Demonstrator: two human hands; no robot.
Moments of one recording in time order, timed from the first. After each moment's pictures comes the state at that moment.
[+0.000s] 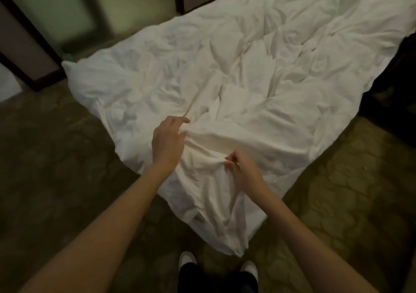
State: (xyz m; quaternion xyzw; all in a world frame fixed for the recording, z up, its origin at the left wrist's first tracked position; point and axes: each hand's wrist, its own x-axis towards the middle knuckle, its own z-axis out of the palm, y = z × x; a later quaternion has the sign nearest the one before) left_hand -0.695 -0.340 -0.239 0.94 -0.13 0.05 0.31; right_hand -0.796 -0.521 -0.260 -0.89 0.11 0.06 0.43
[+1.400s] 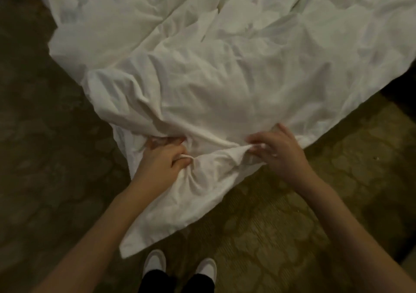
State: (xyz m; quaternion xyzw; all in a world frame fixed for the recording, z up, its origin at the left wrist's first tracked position) left_hand -0.868 -0.403 -0.427 0.94 -0.13 -0.09 0.31; right_hand -0.868 -0.682 -0.405 -0.96 -0.13 0.00 0.25
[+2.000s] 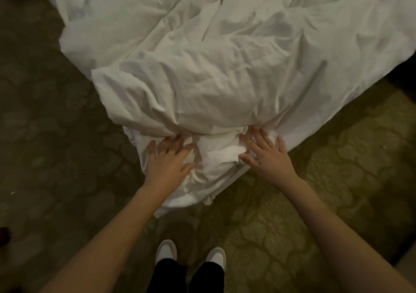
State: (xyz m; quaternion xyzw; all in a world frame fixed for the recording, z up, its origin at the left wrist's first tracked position) left_hand -0.892 -0.390 -0.469 0.98 -0.16 -0.14 0.02; right_hand -0.900 -0.660 -0.458 -0.98 -0.05 0.18 0.09
